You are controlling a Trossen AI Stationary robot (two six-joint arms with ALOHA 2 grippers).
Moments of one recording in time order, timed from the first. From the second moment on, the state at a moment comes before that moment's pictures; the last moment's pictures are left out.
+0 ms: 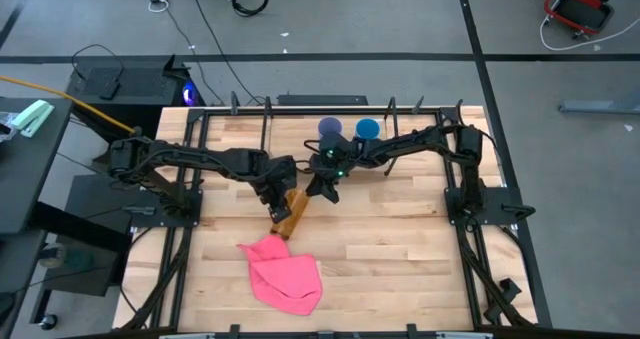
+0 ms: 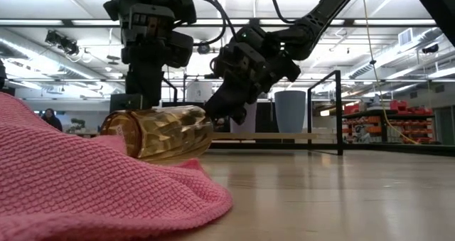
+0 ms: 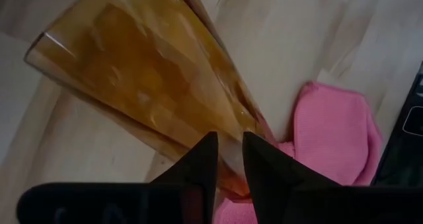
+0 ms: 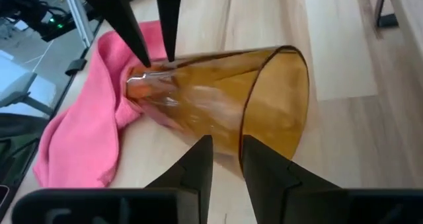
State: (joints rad) left arm 0.09 1.54 1.01 -0.64 0.31 -0.45; right arm -0.25 1.97 1.17 0.08 -0.62 0.11
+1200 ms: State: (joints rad) left arm 0.11 1.54 1.01 -0.63 0.32 -0.45; right arm -0.18 1.97 1.18 0.07 -0.57 0.18
